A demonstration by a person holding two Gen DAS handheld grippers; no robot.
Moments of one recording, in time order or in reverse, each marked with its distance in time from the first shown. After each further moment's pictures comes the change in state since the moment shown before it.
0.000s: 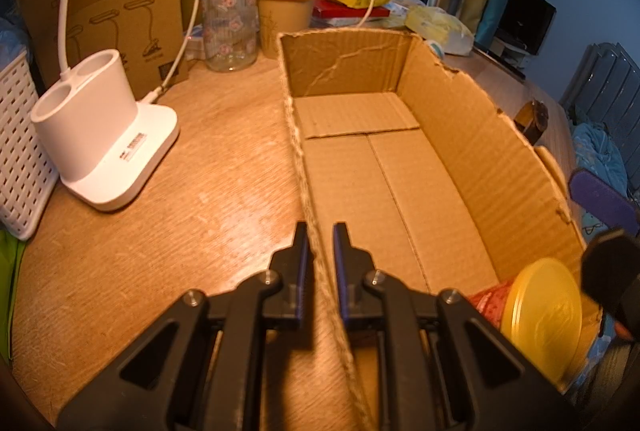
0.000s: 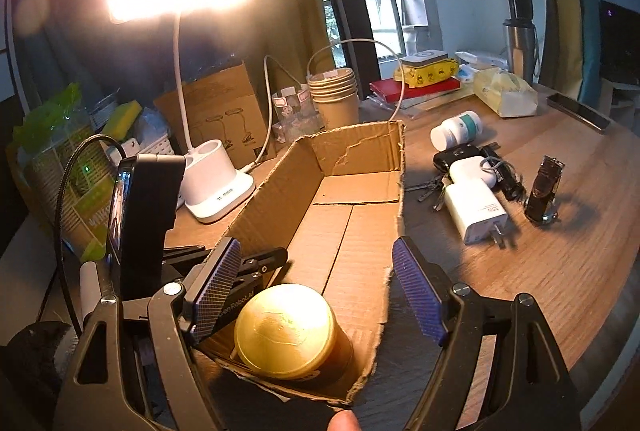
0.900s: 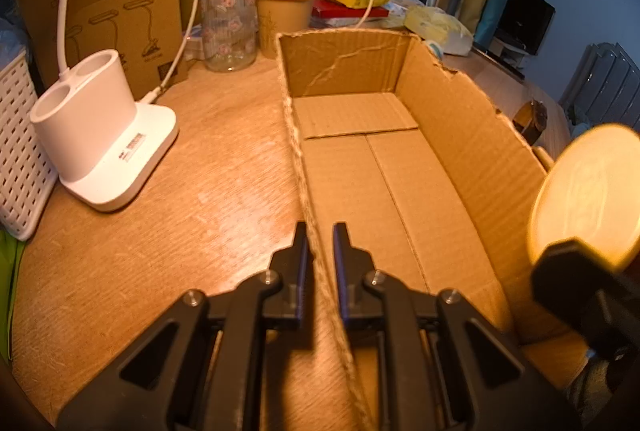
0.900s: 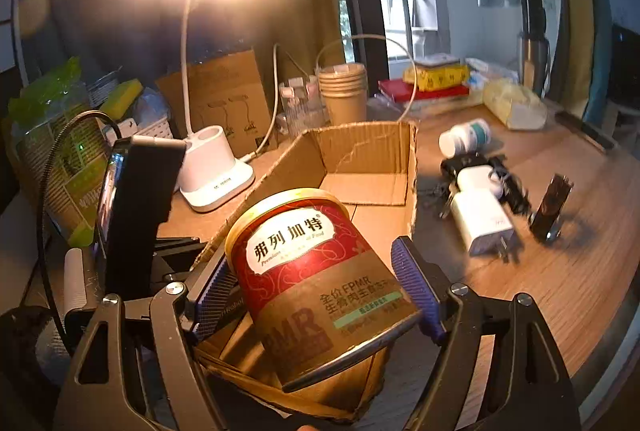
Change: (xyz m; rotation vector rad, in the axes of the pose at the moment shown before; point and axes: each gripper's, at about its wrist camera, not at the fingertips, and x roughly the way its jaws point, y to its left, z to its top) left arm -0.001 -0.001 0.000 0.002 -0.001 -0.001; right arm 0.015 0.010 0.001 -0.074 0.033 -0.012
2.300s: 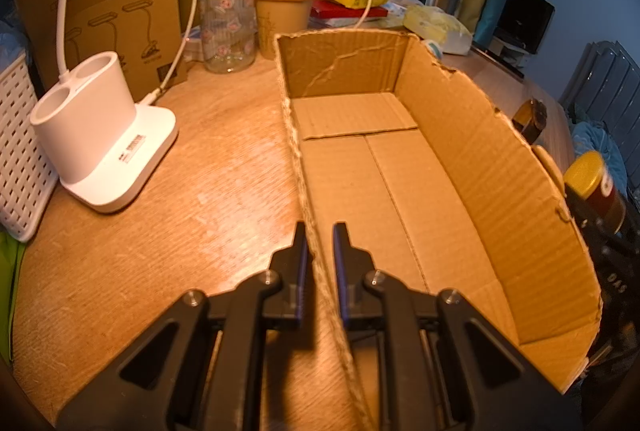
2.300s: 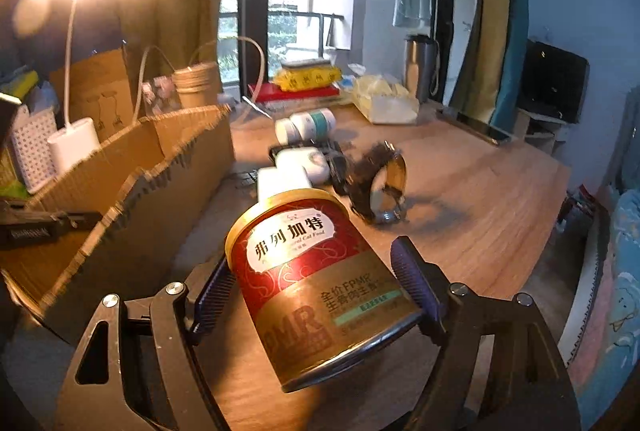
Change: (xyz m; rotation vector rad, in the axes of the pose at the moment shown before) left arm 0.000 0.000 0.000 0.002 0.000 0.000; right arm -0.022 -0.105 -0.041 -0.012 -0.100 -0.339
